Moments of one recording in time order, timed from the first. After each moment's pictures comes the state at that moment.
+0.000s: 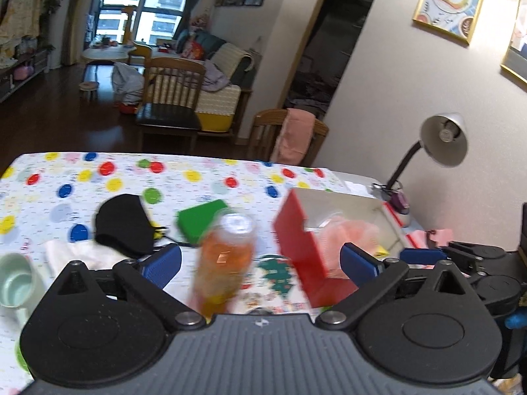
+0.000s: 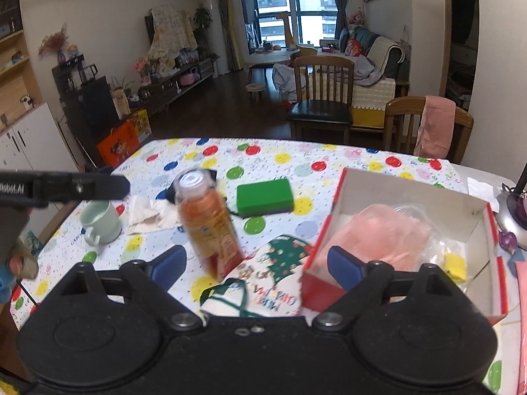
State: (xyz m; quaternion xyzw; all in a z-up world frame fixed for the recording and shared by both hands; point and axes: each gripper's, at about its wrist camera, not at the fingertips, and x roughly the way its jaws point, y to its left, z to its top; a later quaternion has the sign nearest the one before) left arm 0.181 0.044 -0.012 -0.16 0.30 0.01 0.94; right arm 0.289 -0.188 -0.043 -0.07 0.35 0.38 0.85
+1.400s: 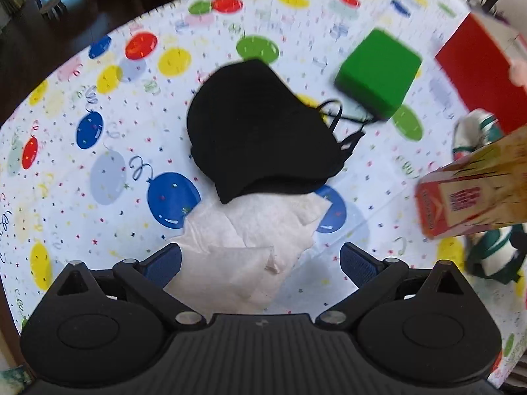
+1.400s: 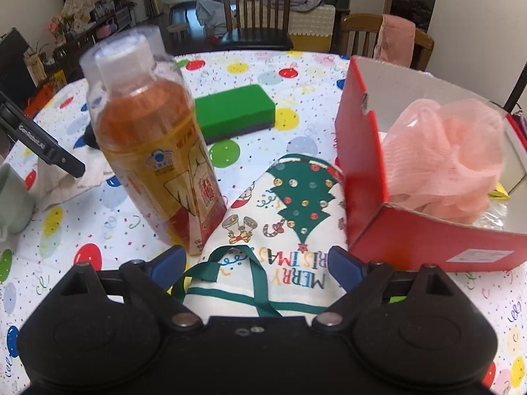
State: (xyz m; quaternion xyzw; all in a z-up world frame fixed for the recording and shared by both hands) left arm 0.340 0.223 -0.169 0.01 0.62 -0.03 0.78; right arm 0.311 -0.081 -0.167 -0.09 0.46 0.22 0.85
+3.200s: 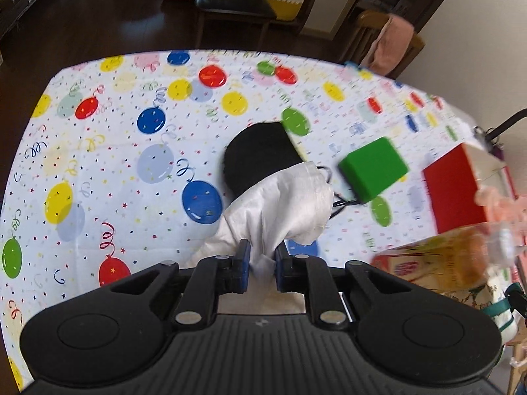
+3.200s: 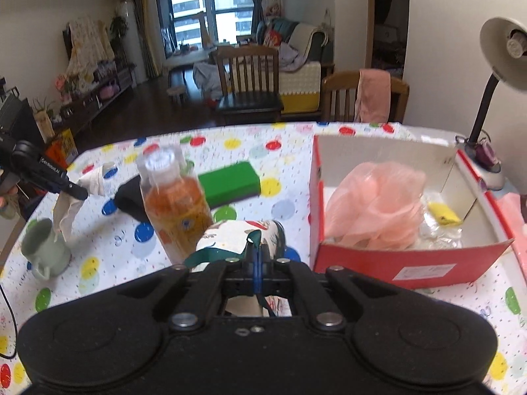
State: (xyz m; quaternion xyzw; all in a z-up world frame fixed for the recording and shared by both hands) left arm 0.281 0.271 -0.108 -0.18 0.52 0.04 0.83; right arm 0.268 -0.134 -0.075 -0.03 0.36 0.23 0.90
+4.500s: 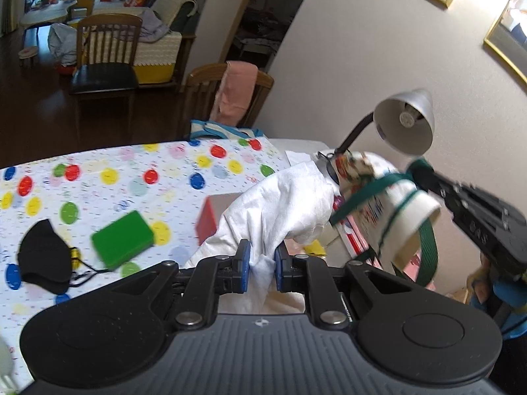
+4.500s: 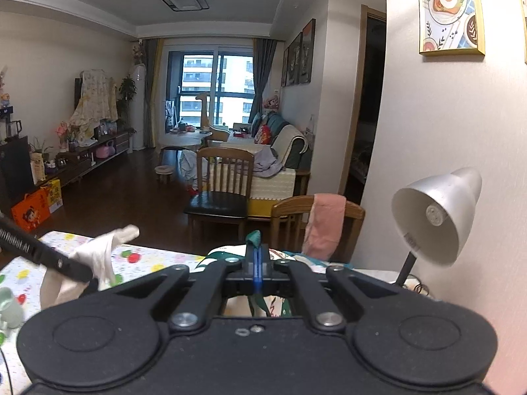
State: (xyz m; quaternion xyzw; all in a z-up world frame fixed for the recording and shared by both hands) left arm 0.322 -0.003 0.054 -0.16 0.41 -0.11 0.89; right arm 0.375 -0.275 0.054 -0.08 0.19 0.23 0.95
